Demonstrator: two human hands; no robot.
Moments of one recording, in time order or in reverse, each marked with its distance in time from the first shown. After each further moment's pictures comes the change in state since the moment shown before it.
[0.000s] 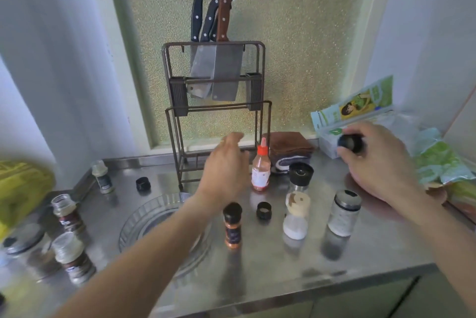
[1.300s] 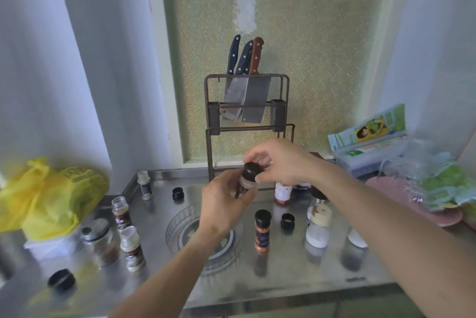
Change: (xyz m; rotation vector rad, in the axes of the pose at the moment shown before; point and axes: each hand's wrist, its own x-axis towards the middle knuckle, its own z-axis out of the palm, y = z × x) left_hand -0.076 -0.037 -0.062 -0.369 0.136 -0.137; right_hand -0.016 -0.179 0.021 0.169 -0.692 -0.504
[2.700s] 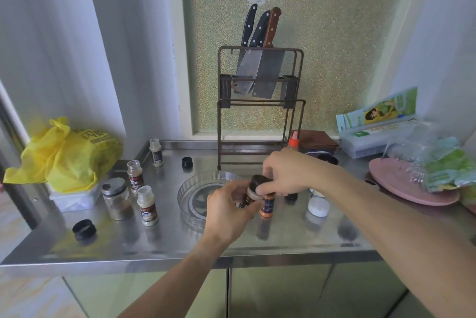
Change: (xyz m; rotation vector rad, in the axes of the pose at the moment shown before) left_hand -0.081 -0.020 -0.005 -0.032 -0.032 -0.132; right_hand -0.034 -0.015 0.047 -0.329 -0.278 0.095
